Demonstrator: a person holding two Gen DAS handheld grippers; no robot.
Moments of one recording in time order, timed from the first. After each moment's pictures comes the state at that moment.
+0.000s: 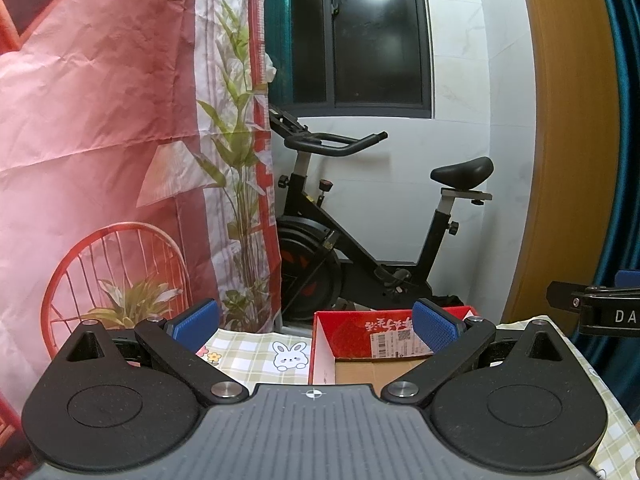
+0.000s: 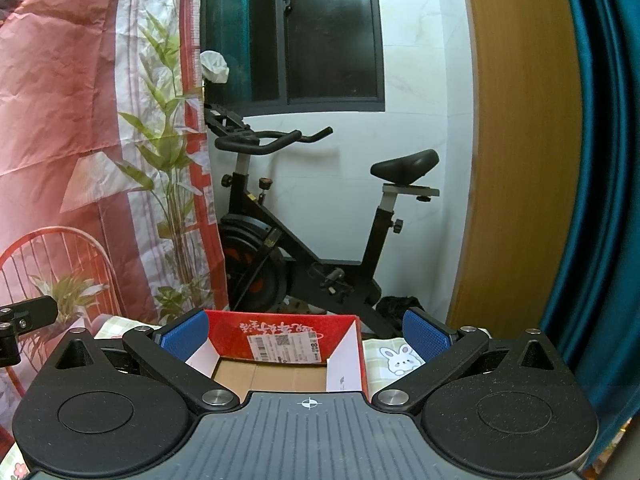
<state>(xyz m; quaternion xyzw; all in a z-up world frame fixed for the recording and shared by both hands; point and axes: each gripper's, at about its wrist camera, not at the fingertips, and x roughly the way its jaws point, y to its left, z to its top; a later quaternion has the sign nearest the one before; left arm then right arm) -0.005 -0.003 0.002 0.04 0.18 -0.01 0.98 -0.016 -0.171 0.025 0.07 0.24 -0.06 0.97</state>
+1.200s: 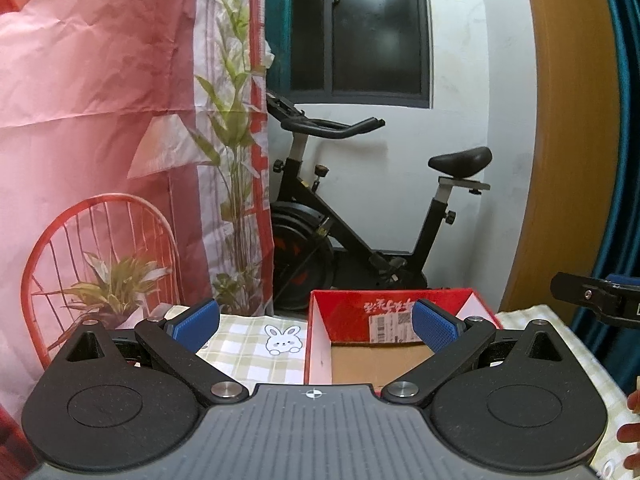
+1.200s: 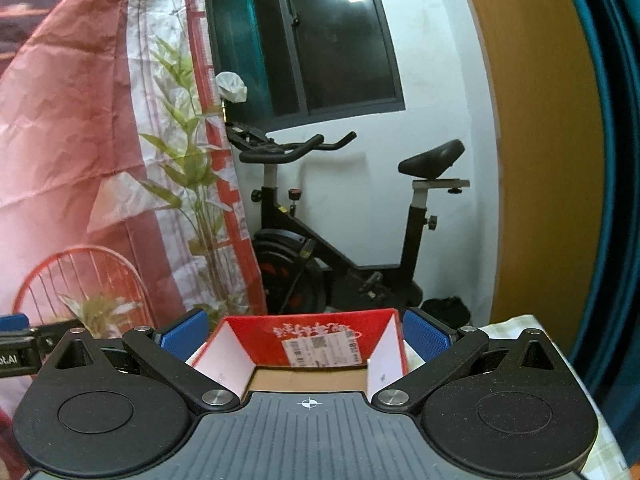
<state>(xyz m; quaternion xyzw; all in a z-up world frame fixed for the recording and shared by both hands) 0.006 0.011 -0.042 0.03 0.19 -0.03 0.98 -0.017 -0.182 -0.030 0.11 0.21 -0.01 0.97</state>
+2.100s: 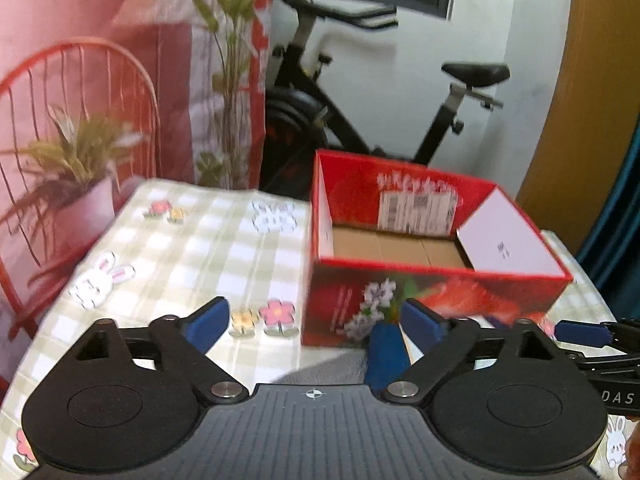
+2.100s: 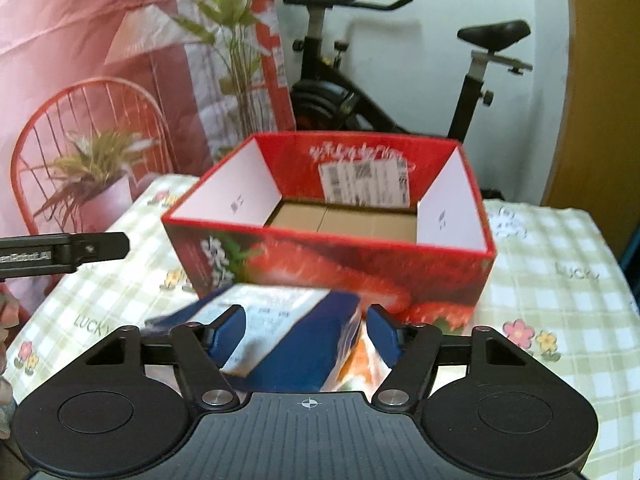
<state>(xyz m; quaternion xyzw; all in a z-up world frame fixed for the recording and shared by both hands) 0.050 0.048 -0.155 -0.03 0.33 -0.06 0.94 0.003 -0.131 -0.157 0.08 0.40 0.07 0.91</state>
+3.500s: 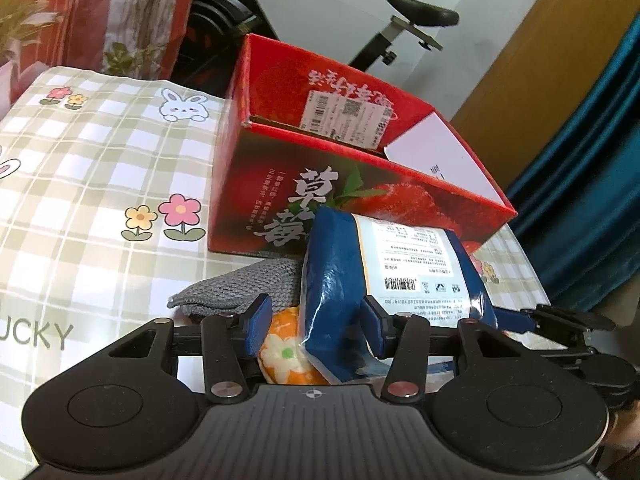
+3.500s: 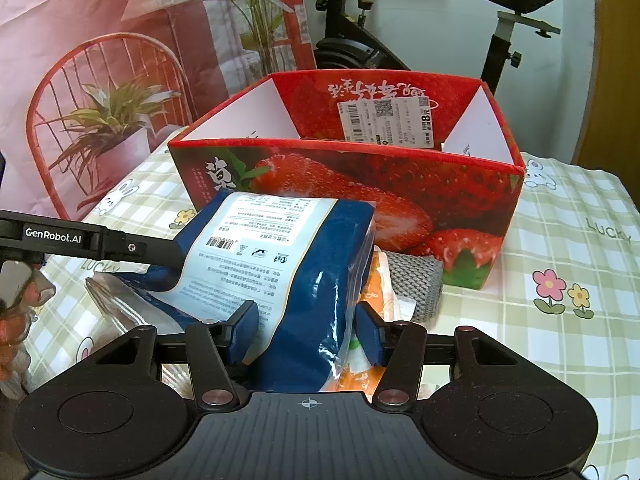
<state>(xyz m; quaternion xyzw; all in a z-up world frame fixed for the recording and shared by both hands) 0.072 0.054 -0.227 -0.11 0.42 -0.21 0.87 -0.008 -0.138 -0.198 0.08 0.43 0.12 0.89</state>
